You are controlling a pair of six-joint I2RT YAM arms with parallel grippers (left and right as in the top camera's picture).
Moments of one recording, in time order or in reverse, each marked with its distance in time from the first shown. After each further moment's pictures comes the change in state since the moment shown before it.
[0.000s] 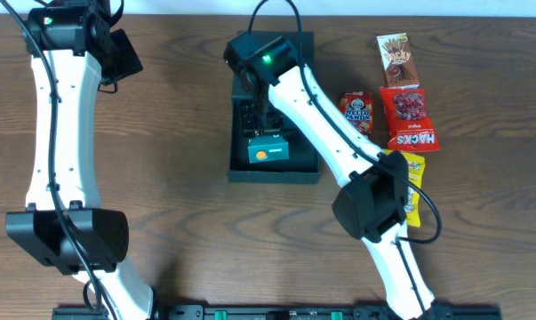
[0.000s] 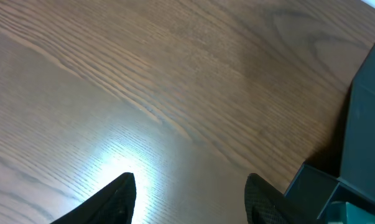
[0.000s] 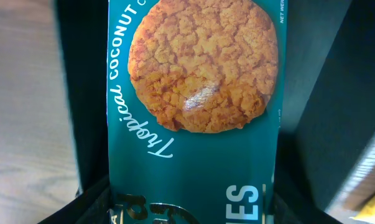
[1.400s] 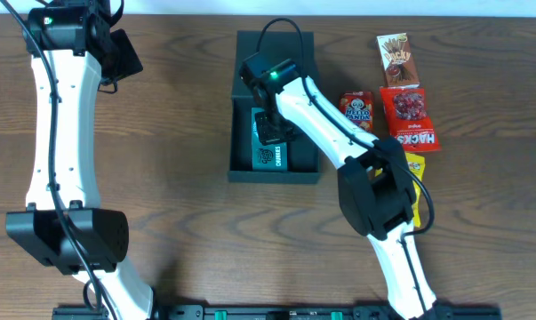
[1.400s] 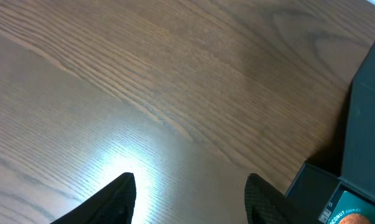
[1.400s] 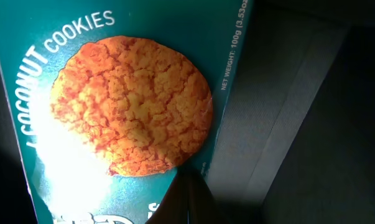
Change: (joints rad) left arm 0.000 0.000 0.000 0.000 0.000 0.017; right arm -0.052 -0.014 -0.308 0.256 0.106 -0.175
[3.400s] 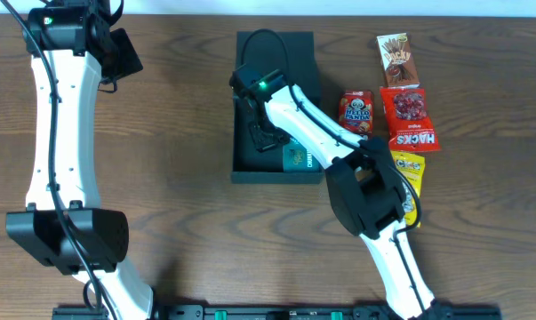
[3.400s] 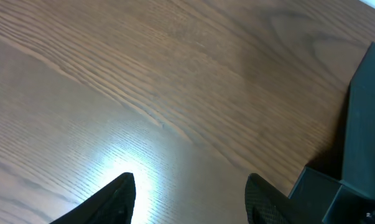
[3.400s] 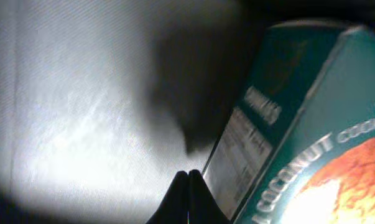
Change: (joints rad) left arm 0.000 0.000 0.000 0.011 0.000 0.009; right arm 0.039 0.040 -0.012 0.048 0.039 -0.108
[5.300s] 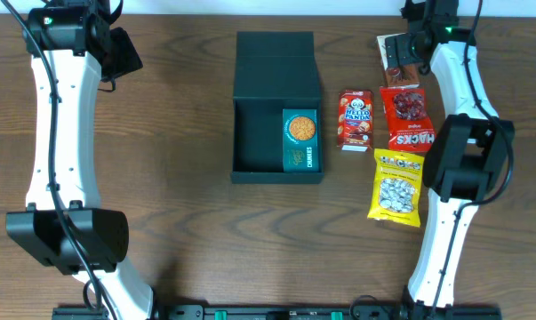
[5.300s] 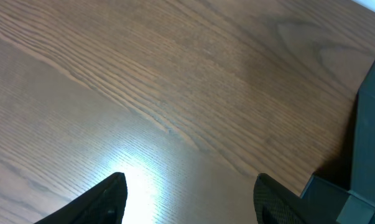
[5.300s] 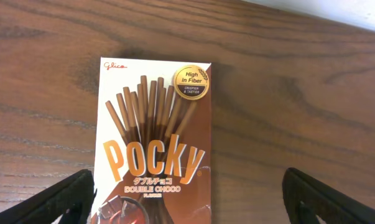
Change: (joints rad) left arm 0.000 0.000 0.000 0.012 -0.034 0.000; right arm -0.726 0.100 0.181 0.535 -0.108 -0.552
